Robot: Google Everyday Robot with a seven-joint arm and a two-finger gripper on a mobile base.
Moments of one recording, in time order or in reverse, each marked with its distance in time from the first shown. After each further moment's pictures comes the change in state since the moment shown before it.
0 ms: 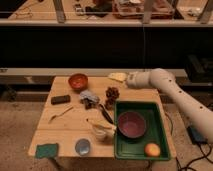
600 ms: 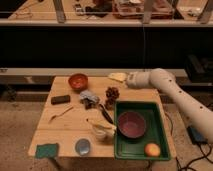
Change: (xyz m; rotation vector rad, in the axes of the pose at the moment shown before) arm -0.003 0.002 0.001 0.003 -0.003 0.010
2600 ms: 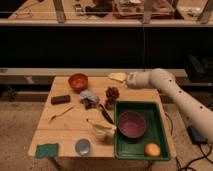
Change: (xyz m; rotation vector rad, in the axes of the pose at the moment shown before) arm 0.000 0.000 0.000 0.000 0.000 0.000
